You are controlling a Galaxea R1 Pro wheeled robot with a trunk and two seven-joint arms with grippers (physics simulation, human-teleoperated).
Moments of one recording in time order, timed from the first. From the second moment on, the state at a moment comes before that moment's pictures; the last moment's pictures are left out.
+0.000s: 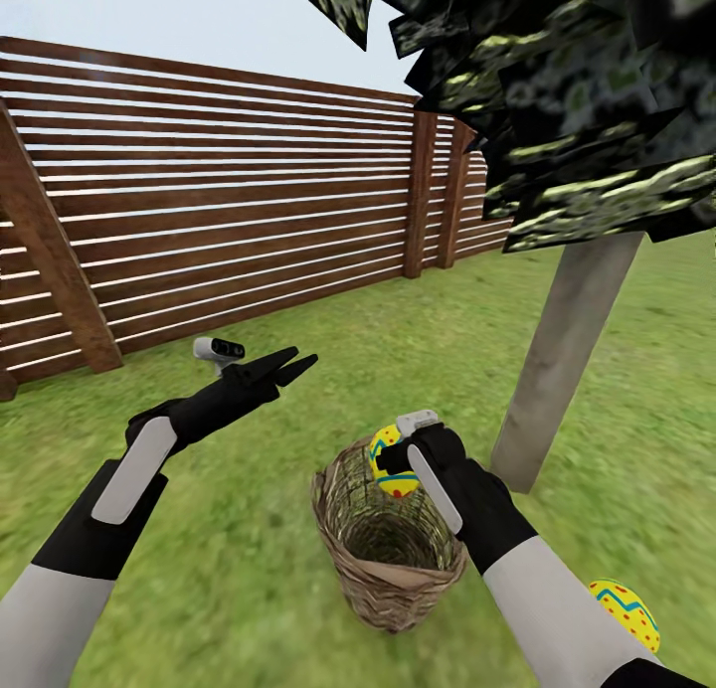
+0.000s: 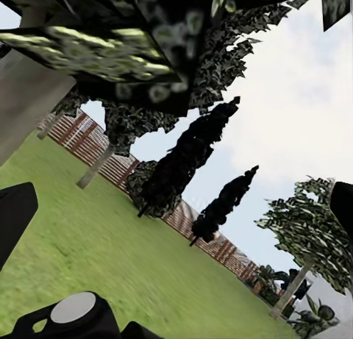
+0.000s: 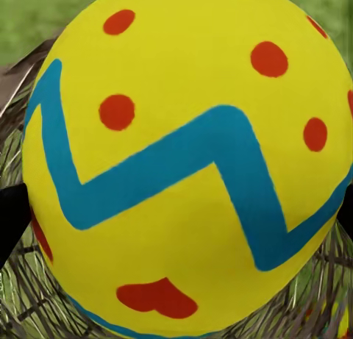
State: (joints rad) left arm -0.68 0.22 -0.22 -1.43 1.22 0.73 -0.81; right arm -0.76 0.10 0.41 -1.08 -0.28 1.01 -0.26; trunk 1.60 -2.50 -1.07
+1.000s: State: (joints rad) left arm -0.68 0.22 -0.21 -1.44 1.22 0.73 -0.82; right arm -0.76 0.10 0.41 -1.08 -0.29 1.01 -0.26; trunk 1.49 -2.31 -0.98
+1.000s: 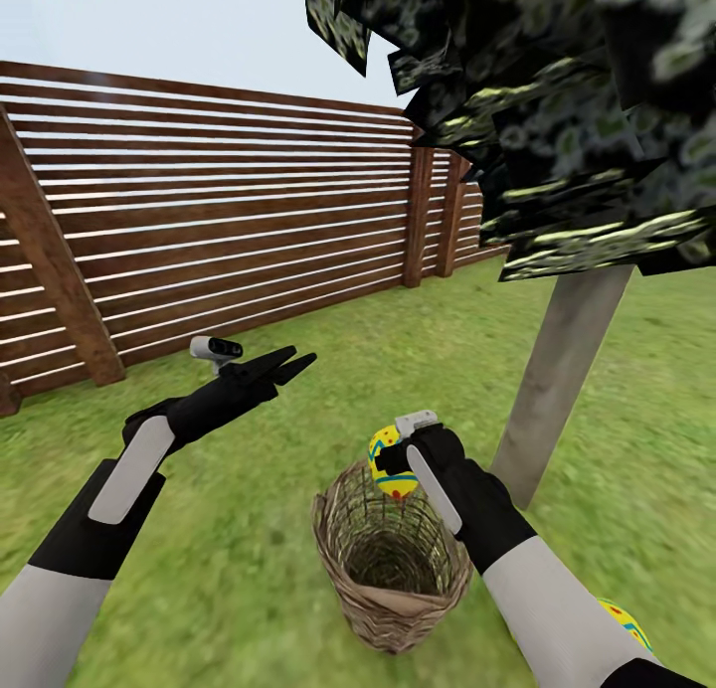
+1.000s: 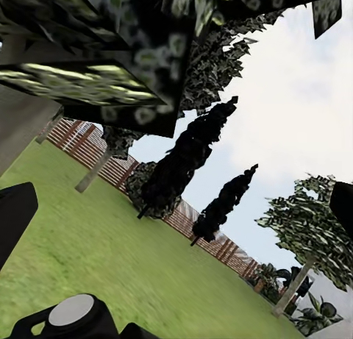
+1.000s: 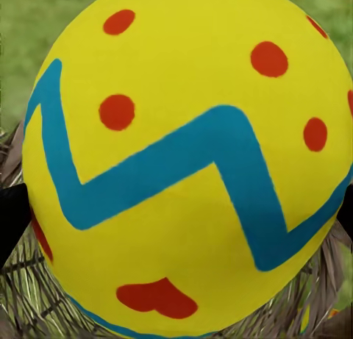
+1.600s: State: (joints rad) left arm -0.68 0.23 -0.21 -1.44 1.22 0.72 -0.83; right arm -0.76 0.04 0.41 -1.08 -0.28 1.01 -0.26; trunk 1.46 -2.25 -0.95
